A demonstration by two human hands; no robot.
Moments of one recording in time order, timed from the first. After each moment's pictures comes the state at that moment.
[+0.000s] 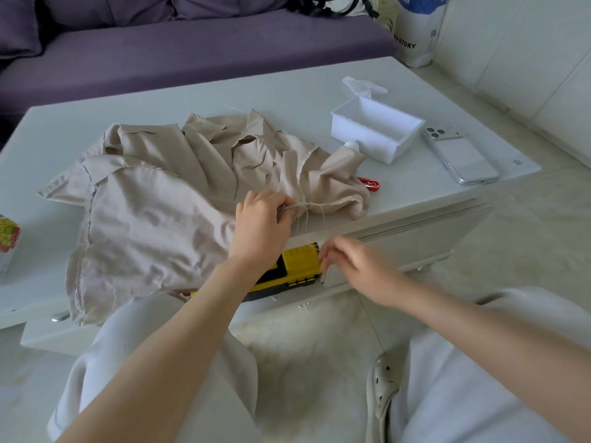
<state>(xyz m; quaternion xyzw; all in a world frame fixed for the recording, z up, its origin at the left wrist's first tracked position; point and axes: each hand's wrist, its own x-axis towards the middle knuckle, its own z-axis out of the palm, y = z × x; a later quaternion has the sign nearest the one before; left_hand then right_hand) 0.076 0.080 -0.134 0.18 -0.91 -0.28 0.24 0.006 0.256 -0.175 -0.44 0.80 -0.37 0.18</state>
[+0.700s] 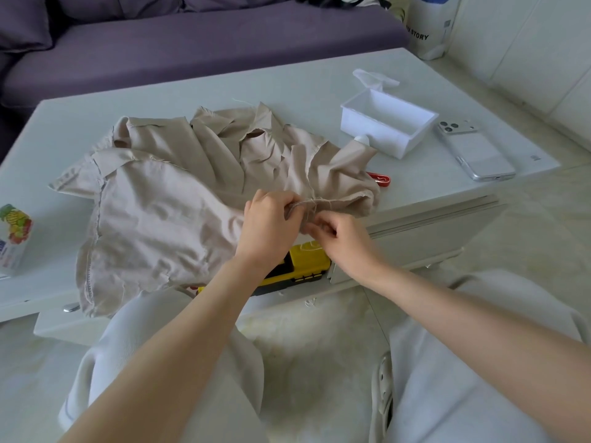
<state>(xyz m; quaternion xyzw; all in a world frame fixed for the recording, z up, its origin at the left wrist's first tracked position) 0.080 0.083 -0.131 0.18 -0.90 -0.32 0.22 0.015 0.204 -0.156 -0.34 0.80 -0.48 0.14</state>
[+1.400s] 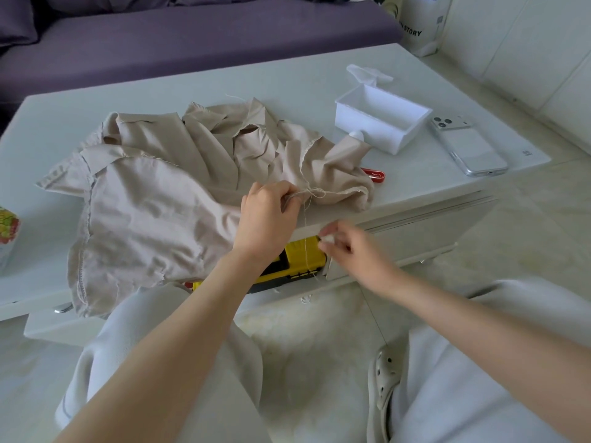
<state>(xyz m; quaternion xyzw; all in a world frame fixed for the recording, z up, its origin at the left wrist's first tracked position) 0.078 0.084 -0.129 0.17 -0.89 -0.35 0.23 0.013 0.239 -0.175 -0.34 0.80 -0.45 0.20</state>
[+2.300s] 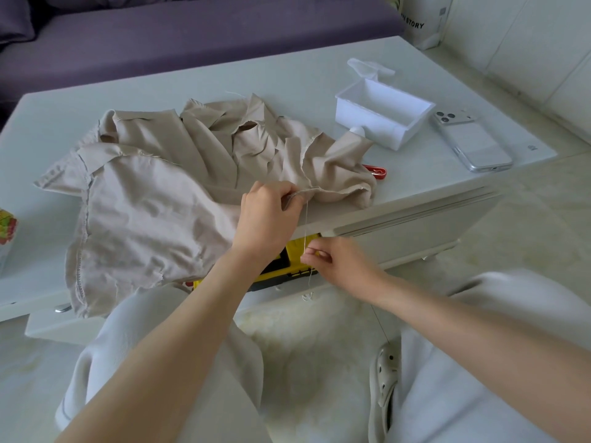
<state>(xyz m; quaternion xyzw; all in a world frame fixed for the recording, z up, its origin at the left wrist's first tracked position) 0.074 0.082 -0.132 0.17 -0.89 -0.35 0.23 0.024 0.221 -0.180 -0.39 0.83 -0.34 0.20</state>
